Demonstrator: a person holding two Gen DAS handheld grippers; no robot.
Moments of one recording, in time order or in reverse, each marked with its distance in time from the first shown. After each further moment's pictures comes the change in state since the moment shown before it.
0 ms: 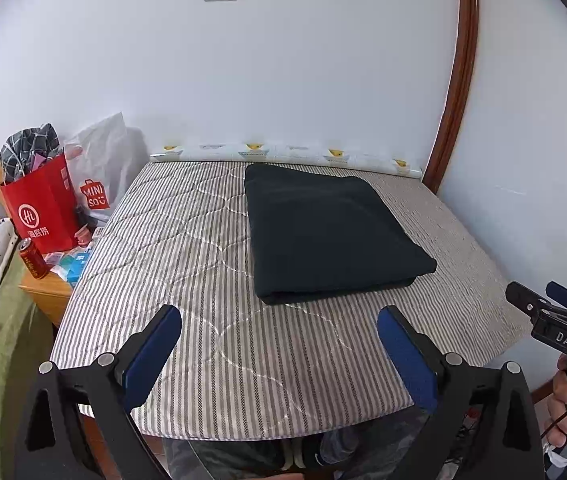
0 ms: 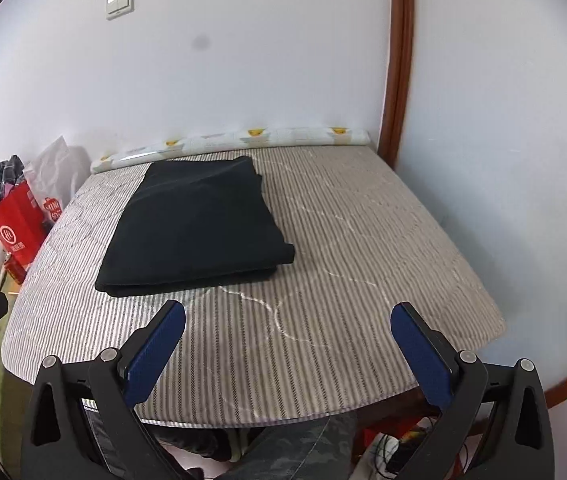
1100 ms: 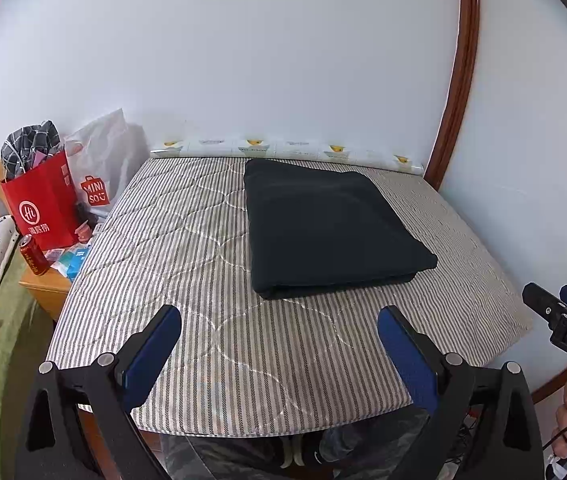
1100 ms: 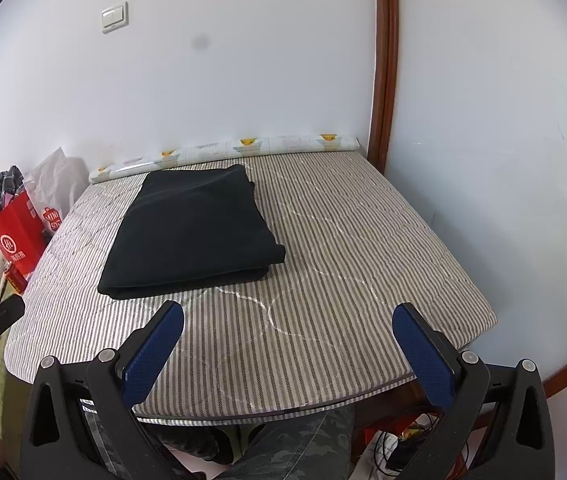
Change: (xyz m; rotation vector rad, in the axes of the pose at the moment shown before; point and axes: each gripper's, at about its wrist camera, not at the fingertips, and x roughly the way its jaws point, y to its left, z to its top) left arm 0.001 -0.005 -0.006 0.004 0.011 0.011; right arm -0.016 -0.008 -0.009 0.028 -0.025 -0.011
